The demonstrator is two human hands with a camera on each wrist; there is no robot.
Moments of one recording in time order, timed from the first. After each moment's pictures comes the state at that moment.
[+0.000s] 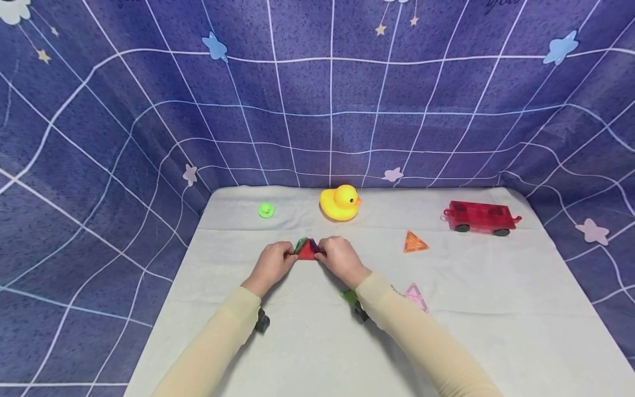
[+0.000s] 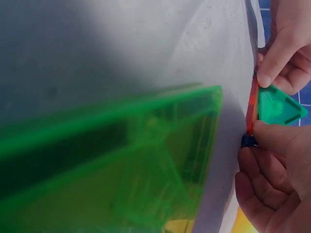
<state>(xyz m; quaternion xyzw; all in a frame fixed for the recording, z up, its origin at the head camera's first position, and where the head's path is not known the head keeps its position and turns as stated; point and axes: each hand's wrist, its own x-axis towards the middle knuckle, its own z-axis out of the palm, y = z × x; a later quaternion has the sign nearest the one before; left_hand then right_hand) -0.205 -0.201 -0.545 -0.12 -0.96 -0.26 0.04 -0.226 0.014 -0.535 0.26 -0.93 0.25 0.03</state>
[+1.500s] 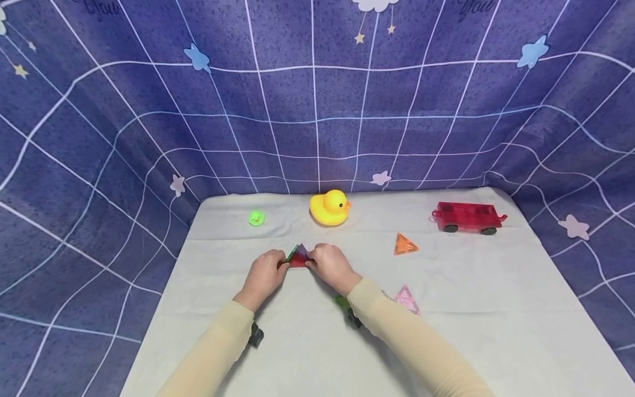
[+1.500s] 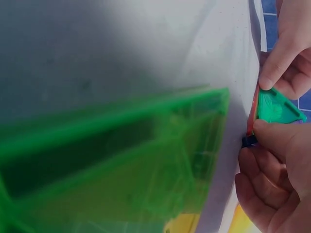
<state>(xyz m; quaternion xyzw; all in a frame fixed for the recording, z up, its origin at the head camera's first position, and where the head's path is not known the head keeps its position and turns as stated) -0.195 -0.194 -0.549 -0.14 -0.96 -0.21 0.09 -0.219 0.016 -0.538 0.32 -0.93 0.16 0.09</state>
